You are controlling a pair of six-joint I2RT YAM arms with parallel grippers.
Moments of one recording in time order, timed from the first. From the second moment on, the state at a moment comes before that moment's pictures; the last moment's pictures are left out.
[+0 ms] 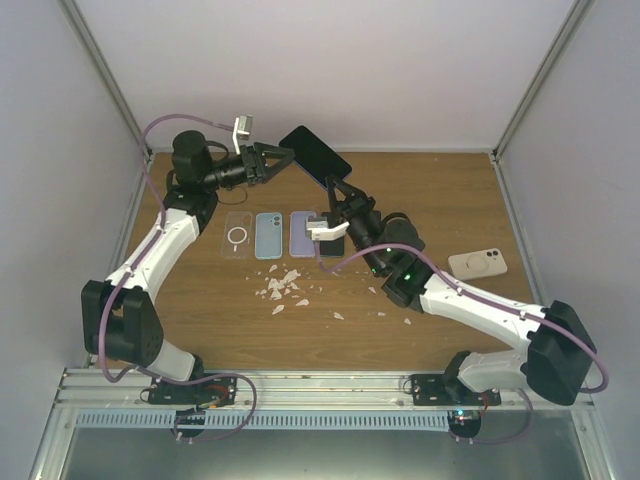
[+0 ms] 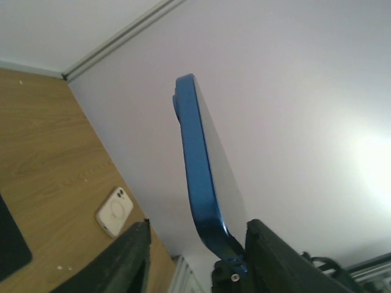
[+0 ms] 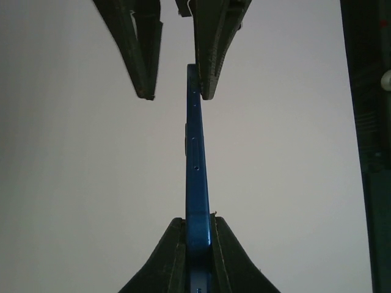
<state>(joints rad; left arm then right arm) -0.18 1.49 1.25 0.27 1.03 -1.01 0.88 1.28 0.86 0.68 0.31 -1.72</state>
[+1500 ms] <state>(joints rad) -0.09 1.46 1.26 0.21 1.19 -0.75 0.72 1.17 1.13 0.03 0.13 -1.14</state>
